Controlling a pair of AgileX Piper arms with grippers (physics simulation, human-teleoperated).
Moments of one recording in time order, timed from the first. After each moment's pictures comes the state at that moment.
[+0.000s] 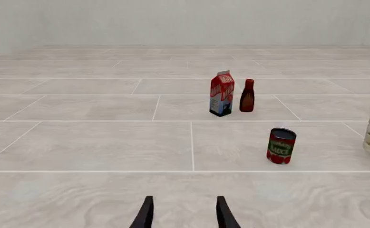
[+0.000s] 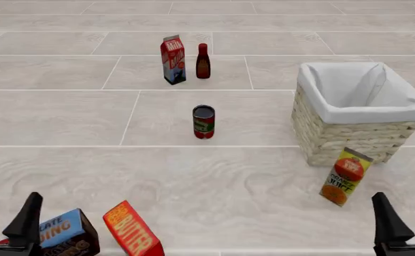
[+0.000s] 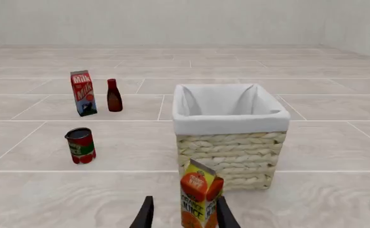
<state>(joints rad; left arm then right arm) 0.00 0.00 0.00 0.00 0.00 0.00 0.00 0.00 0.00 0.00</state>
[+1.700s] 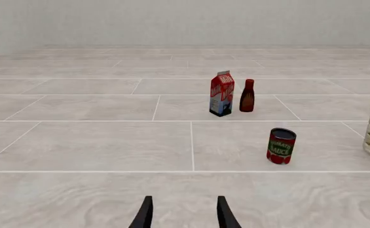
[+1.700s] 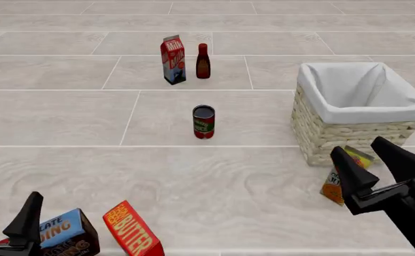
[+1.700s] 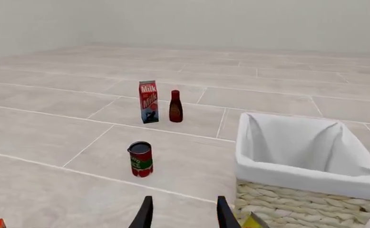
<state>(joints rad) 0.00 0.01 0.00 0.00 0.00 0.28 0.54 -0.22 -0.31 0.00</state>
